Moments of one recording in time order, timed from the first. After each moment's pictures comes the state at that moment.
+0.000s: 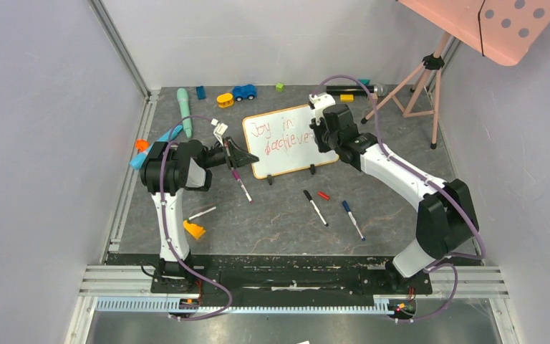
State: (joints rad) left arm -0.07 2.25 0.87 1.52 1.24 -0.79; right arm 0.51 1.58 1.21 -0.24 0.14 0.00
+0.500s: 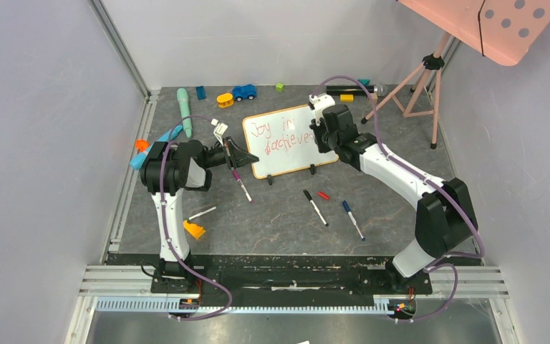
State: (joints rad) left arm -0.07 2.25 0.87 1.52 1.24 -0.79; right arm 0.51 1.59 1.21 -0.24 0.14 0.00
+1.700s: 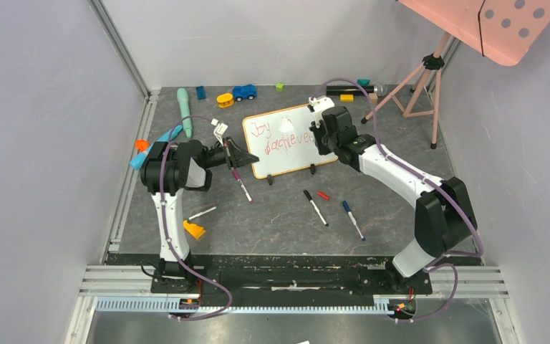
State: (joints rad) left arm -0.07 2.25 0.87 1.52 1.24 -0.79; right arm 0.51 1.60 1.19 -0.24 0.14 0.00
